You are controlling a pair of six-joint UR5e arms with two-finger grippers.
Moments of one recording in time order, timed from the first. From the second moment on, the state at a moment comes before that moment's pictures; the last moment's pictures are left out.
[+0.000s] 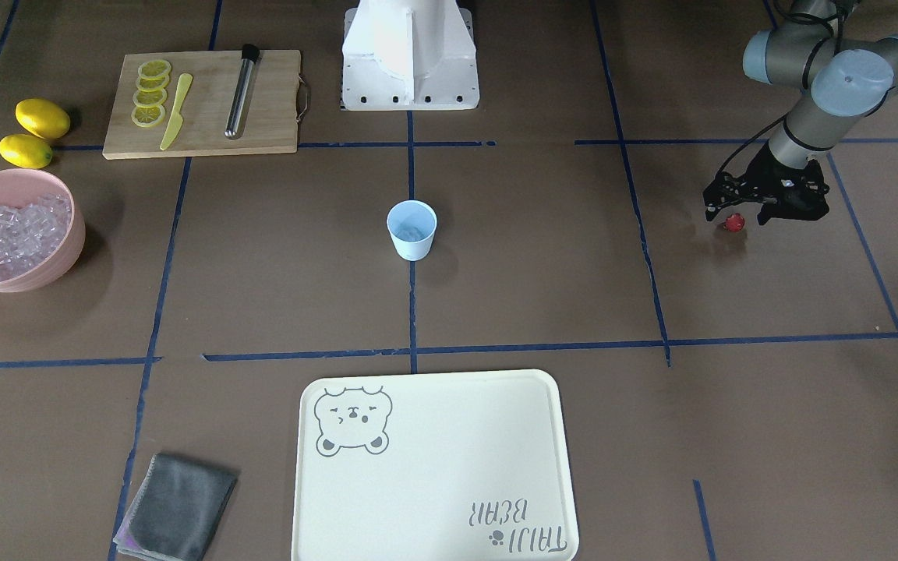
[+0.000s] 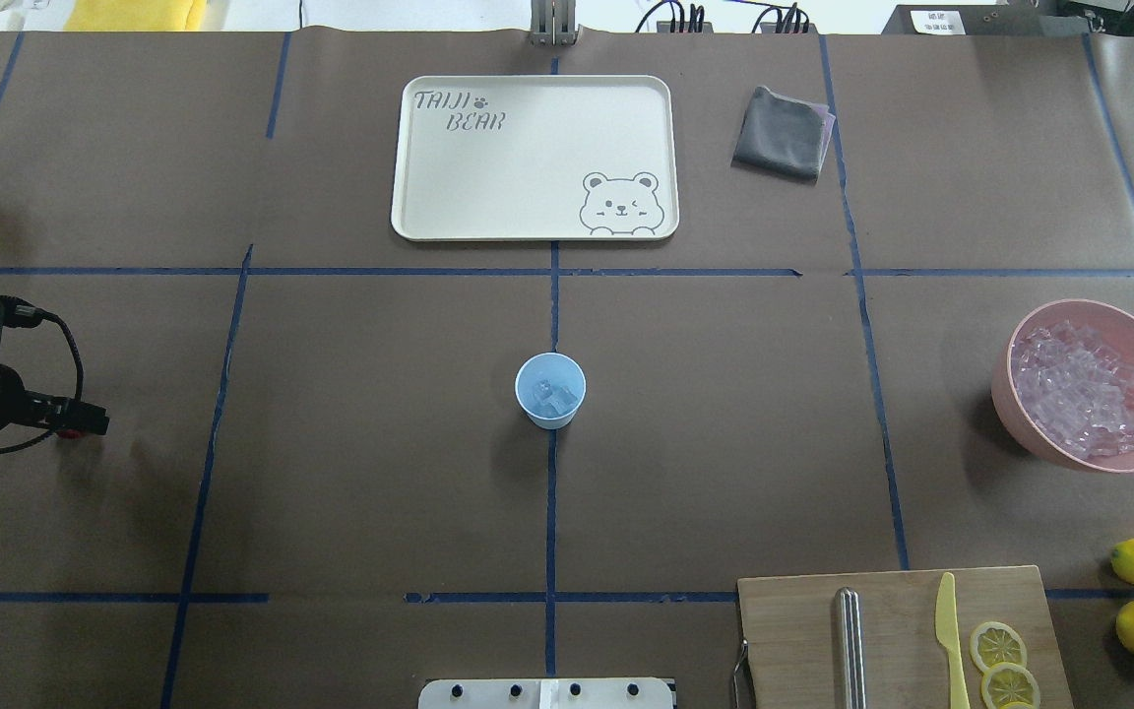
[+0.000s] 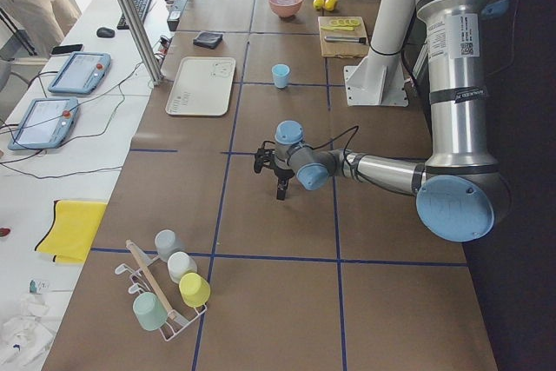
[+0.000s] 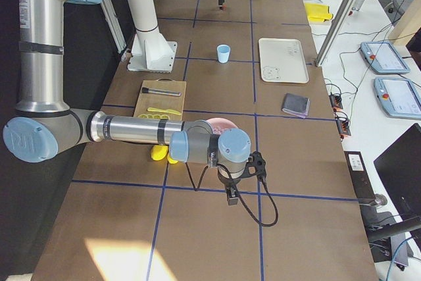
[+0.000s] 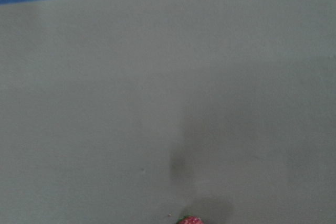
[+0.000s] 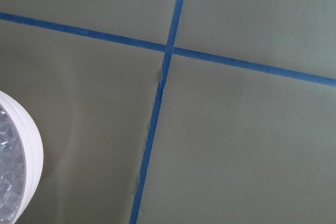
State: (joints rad) left arm -0.77 -1.43 -1.74 -2.24 -2.03 -0.88; right arm 1.62 -1.65 1.63 -1.58 2.36 -0.25
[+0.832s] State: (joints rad) left arm -0.77 -1.42 -1.75 -2.24 -2.02 -0.87; right arm 1.62 -1.65 1.63 -1.58 2.36 -0.25
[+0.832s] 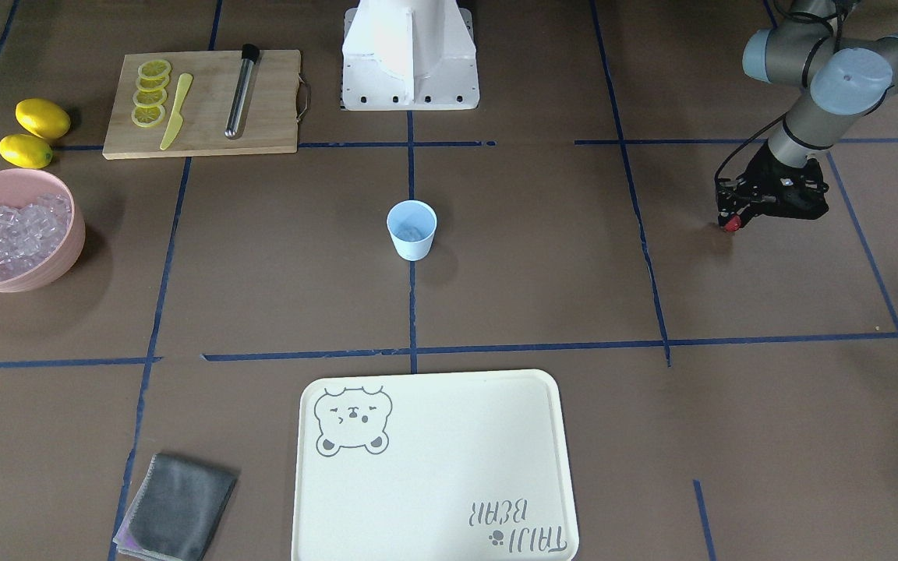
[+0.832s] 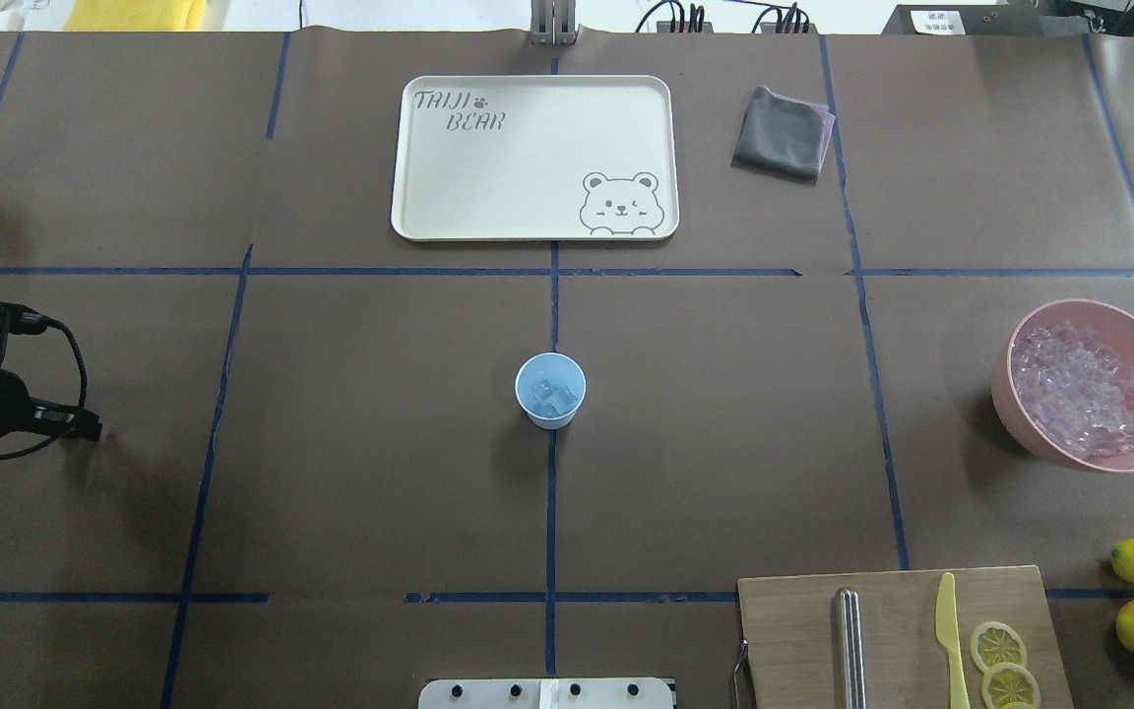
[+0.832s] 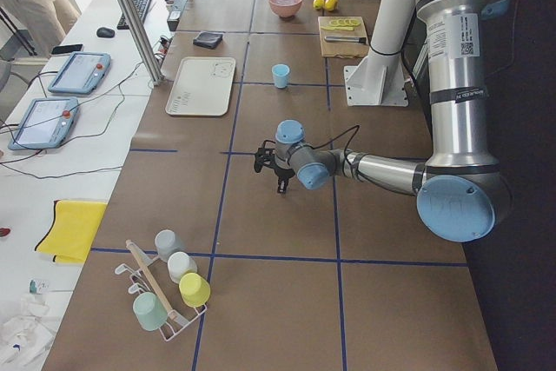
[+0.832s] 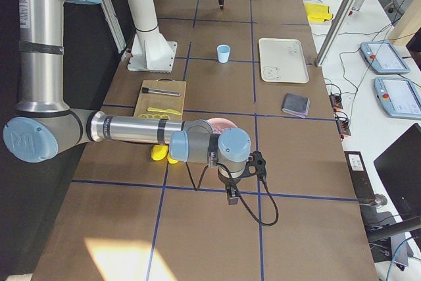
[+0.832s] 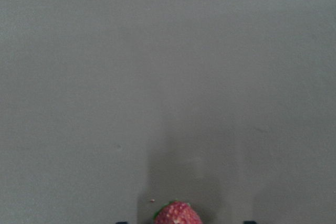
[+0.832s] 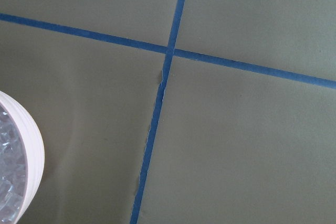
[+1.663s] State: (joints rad) left arm -0.87 -1.41 -2.05 -1.96 -2.14 -0.81; right arm 1.62 -1.65 1.63 -1.58 2.36 -0.26
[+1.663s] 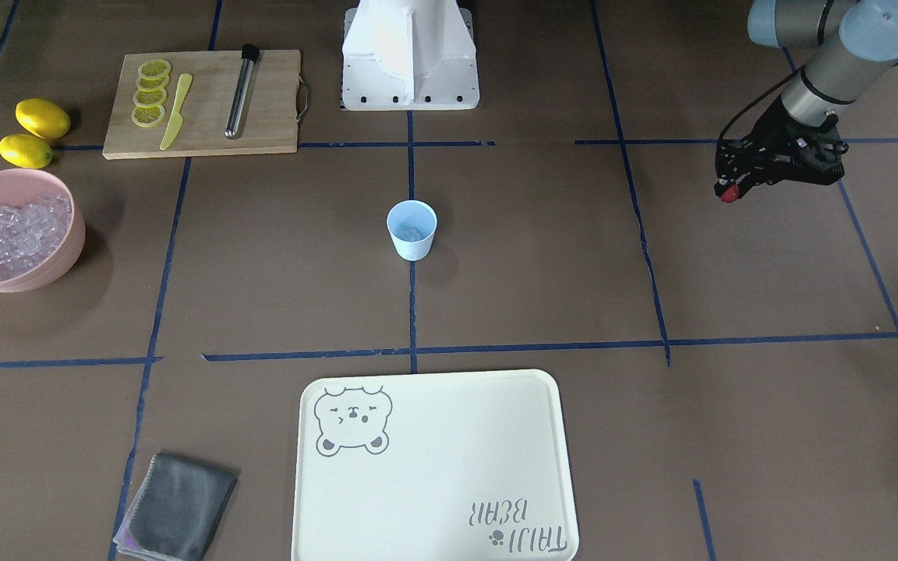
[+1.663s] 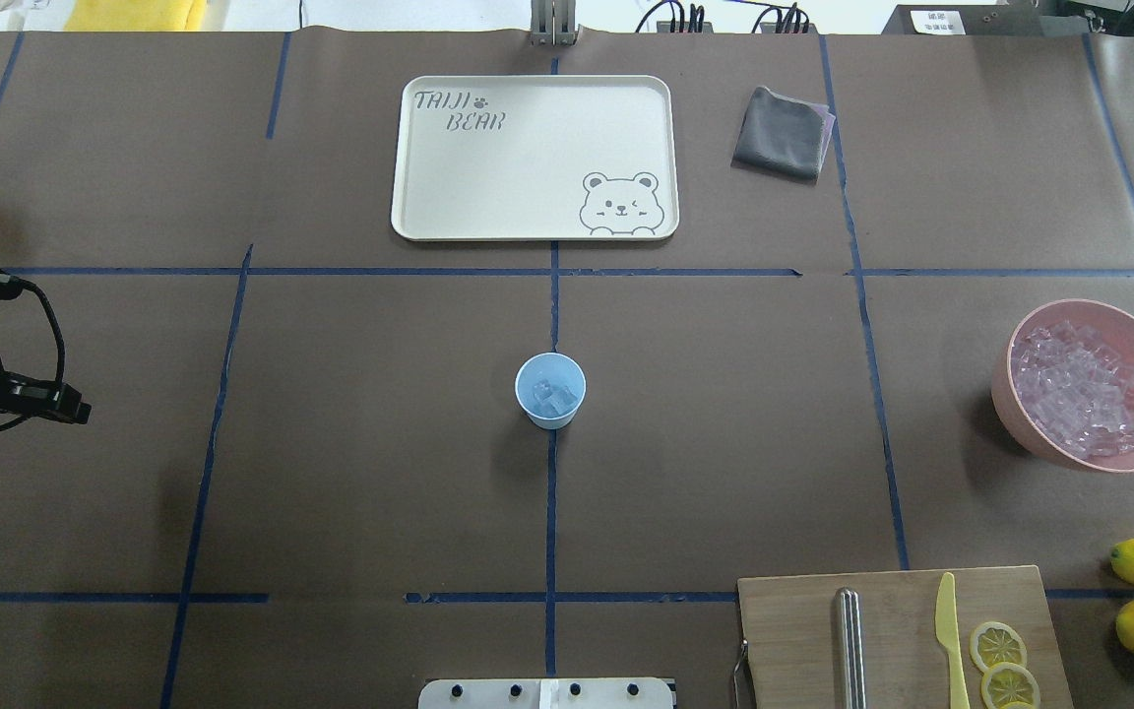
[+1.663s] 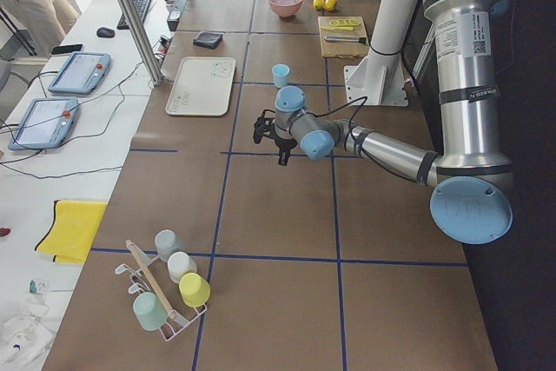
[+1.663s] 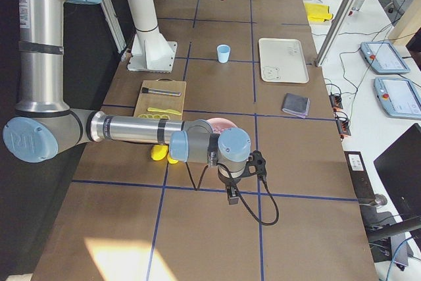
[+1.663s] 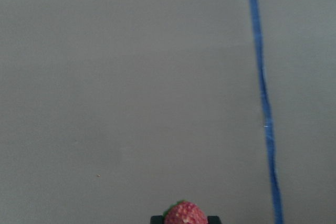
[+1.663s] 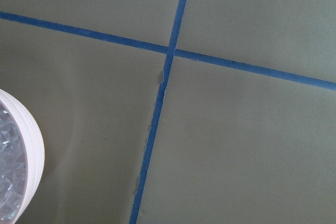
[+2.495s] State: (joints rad) left arm -0.75 -1.88 -2.31 -1.21 -2.03 -0.88; right arm 1.62 -1.65 1.63 -1.55 2.36 -0.25
